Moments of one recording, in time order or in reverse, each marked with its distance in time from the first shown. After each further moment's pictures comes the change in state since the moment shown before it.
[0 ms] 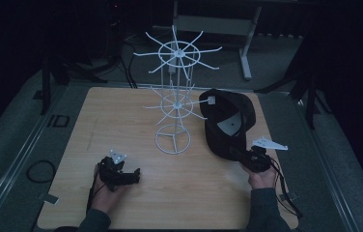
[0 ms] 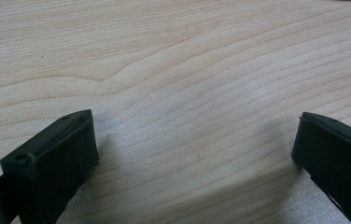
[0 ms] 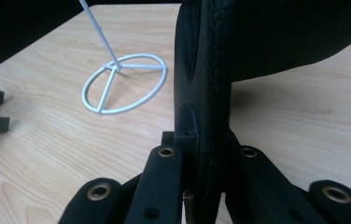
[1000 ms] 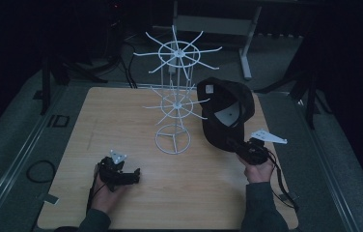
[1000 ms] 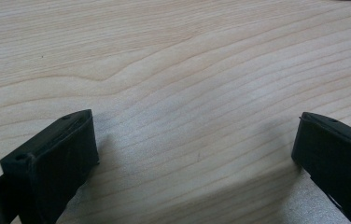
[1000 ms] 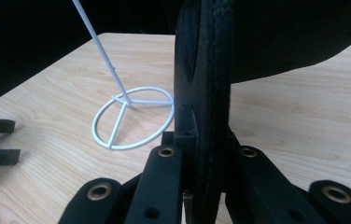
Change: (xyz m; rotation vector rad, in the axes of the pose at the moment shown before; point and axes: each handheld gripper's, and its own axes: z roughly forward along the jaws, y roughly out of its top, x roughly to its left) left arm 0.000 0.000 0.000 -0.003 0.001 0.000; right arm 0.011 0.026 0.004 -0.078 0.008 -0.011
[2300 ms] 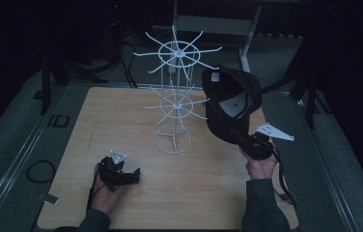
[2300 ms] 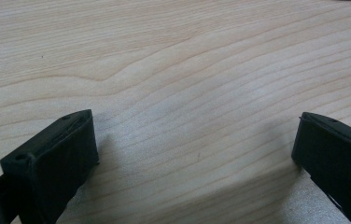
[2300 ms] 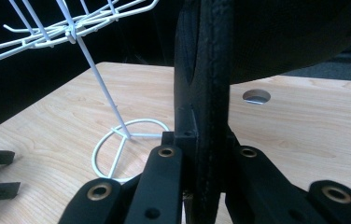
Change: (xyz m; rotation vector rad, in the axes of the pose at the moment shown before) left arm 0.000 0.000 0.000 -0.002 0.000 -0.002; right arm 0.006 0.023 -0.012 -0.096 -0.029 -0.009
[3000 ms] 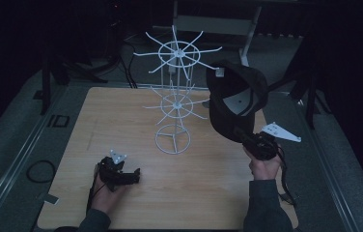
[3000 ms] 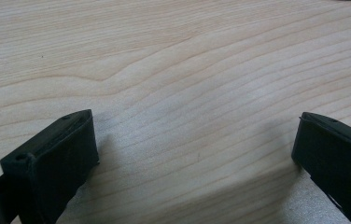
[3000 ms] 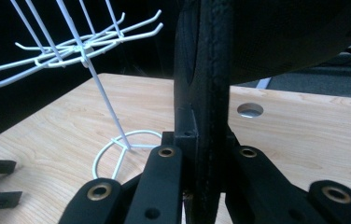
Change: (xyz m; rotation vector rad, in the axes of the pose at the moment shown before) left arm 0.000 0.000 0.000 0.002 -0.001 0.002; right arm 0.003 0.010 -0.015 -0.047 -0.011 -0.013
